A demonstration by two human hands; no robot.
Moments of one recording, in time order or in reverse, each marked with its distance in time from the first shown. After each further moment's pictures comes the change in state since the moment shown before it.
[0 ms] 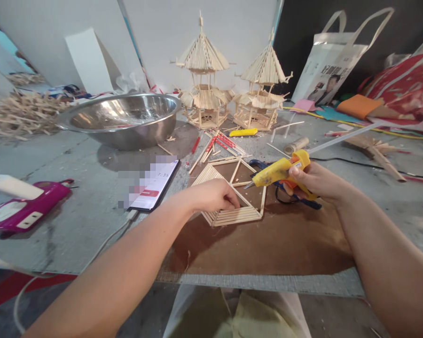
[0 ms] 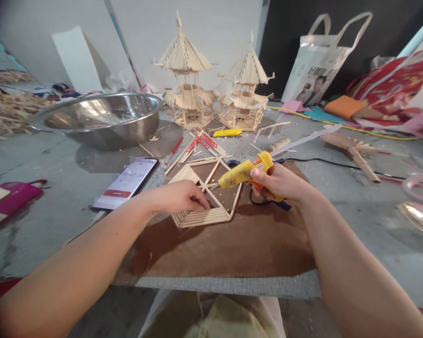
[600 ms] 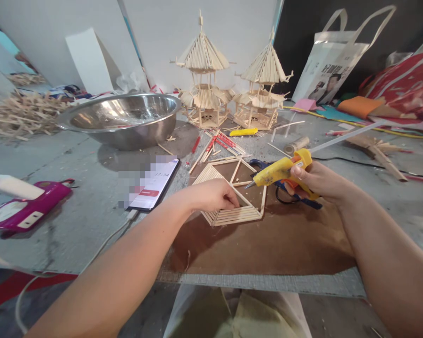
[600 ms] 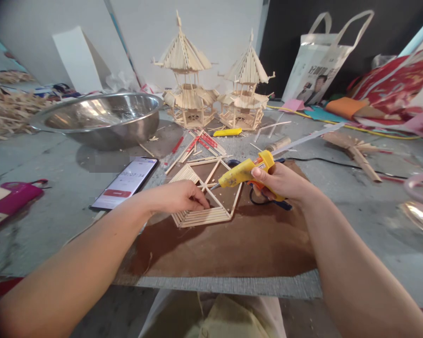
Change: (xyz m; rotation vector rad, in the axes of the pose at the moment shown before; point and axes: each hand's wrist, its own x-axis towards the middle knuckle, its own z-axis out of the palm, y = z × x) left_hand -0.002 0.001 -0.002 0.022 -0.026 0.000; right_hand -0.003 -0.004 0.000 -0.032 0.023 0.011
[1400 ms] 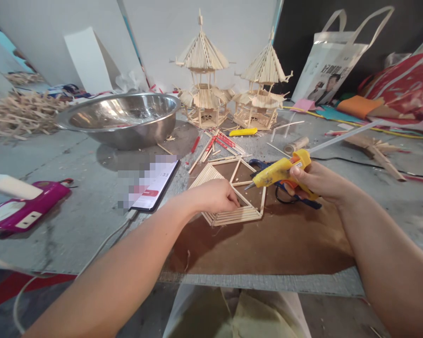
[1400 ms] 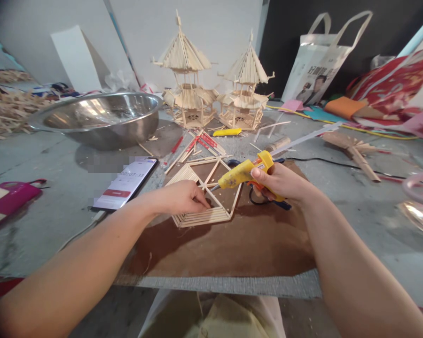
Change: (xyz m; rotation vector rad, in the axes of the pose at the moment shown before) left_hand 0.001 0.010 0.003 0.063 0.038 -0.069; right_hand 0.000 0.000 -0.001 -0.024 -0.038 -0.007
